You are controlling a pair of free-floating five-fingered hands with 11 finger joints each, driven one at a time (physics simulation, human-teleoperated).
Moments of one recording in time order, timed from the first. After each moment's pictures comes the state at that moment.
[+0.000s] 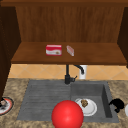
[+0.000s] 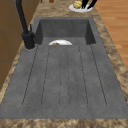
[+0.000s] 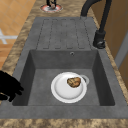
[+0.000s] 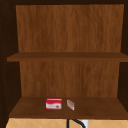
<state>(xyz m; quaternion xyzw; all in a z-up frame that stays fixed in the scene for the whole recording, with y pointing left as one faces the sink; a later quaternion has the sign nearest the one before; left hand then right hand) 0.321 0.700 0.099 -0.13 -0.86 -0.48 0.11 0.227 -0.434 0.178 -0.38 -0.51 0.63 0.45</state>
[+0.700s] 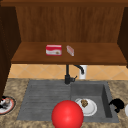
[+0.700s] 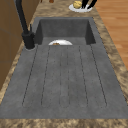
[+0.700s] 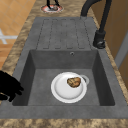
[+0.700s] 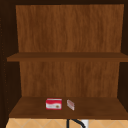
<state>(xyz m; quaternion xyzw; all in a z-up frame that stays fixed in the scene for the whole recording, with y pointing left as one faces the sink) 0.329 0.687 0.097 -0.13 -0.86 -0.49 0.12 0.227 -0.434 0.178 -0.38 -0.51 0.63 0.45</state>
